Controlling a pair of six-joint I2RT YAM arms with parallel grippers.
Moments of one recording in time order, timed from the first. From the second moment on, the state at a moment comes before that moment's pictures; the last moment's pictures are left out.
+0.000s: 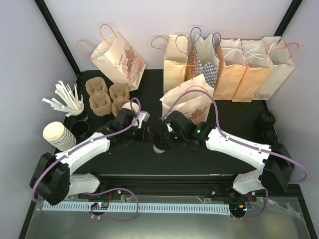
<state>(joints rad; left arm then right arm) -0.55 1.23 0.68 -0.23 0.45 -0.41 0.98 1.40 1.06 -0.55 0.05 0.38</state>
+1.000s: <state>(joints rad) -0.55 1.03 0.61 -0.34 0.46 -0.39 0.95 1.37 1.06 -0.54 -0.03 0.34</state>
